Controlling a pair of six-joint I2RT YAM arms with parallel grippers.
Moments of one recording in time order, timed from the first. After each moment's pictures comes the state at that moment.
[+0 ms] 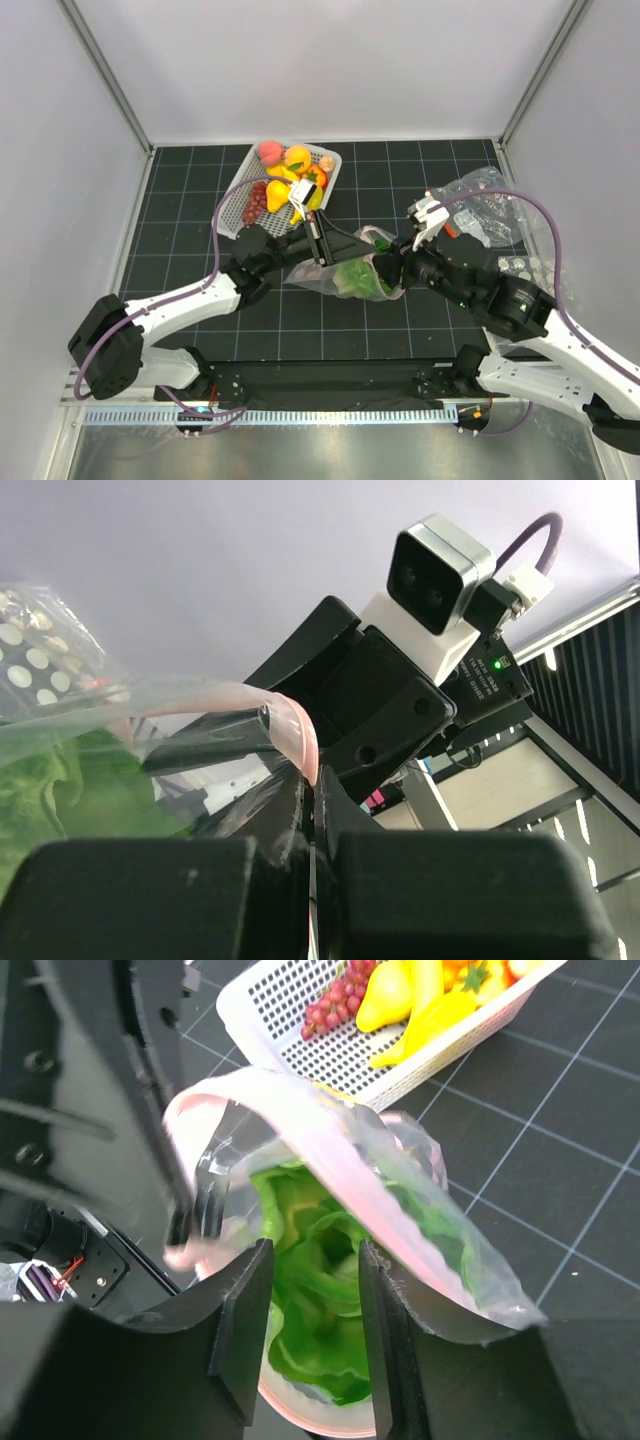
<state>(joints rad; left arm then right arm) -0.86 1.30 0.77 0.88 0.49 -1.27 0.94 0.76 0.99 -0.52 0.19 0.31</state>
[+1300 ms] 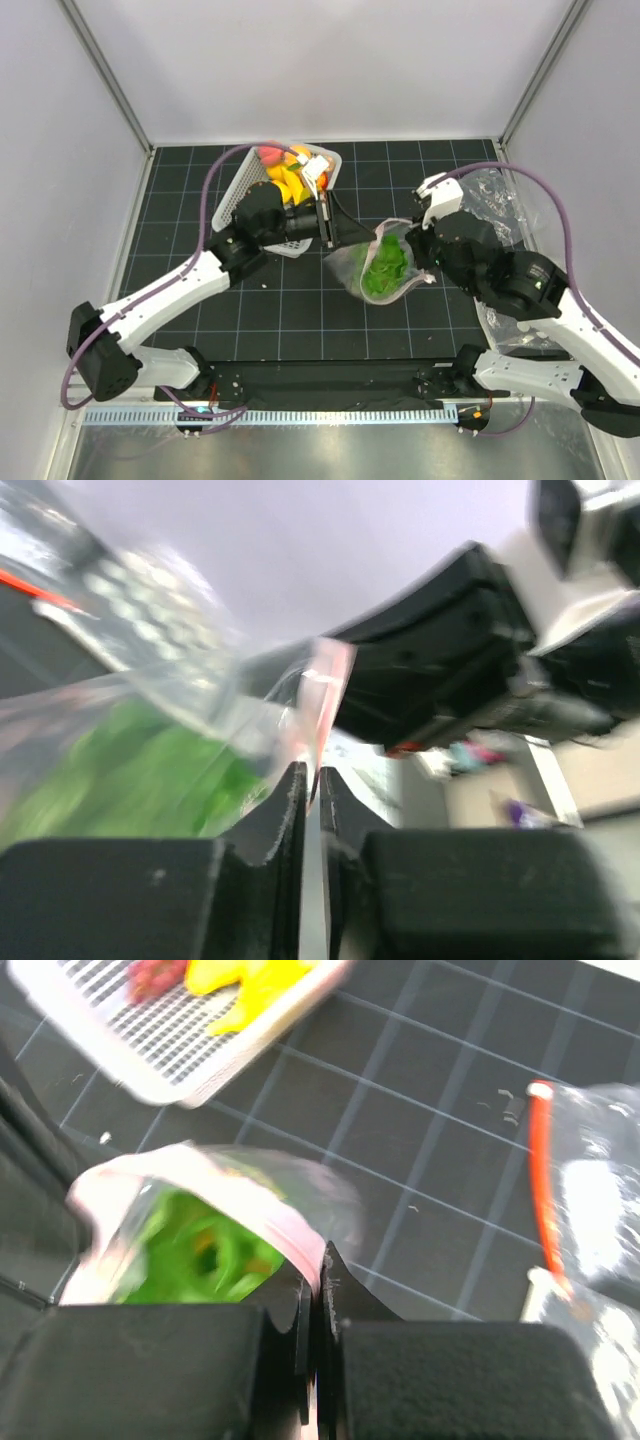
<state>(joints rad) -0.82 1.29 1.03 0.32 0.61 -1.01 0.93 0.90 1.26 -0.86 0.46 0.23</state>
